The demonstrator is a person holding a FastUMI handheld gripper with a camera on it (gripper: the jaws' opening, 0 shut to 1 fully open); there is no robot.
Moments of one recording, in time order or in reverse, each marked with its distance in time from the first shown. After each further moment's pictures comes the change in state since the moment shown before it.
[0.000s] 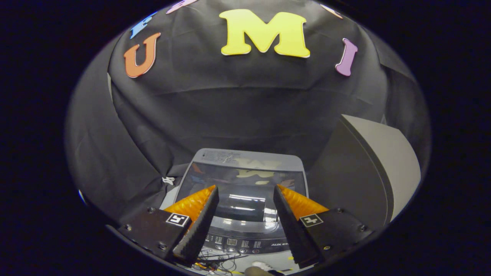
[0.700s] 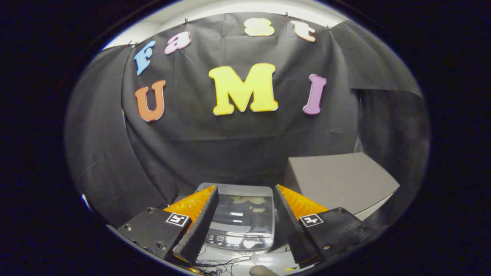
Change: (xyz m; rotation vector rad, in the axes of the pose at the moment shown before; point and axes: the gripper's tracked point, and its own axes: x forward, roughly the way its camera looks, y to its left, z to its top) arm -0.205 -0.093 0.050 0.050 -0.382 -0.002
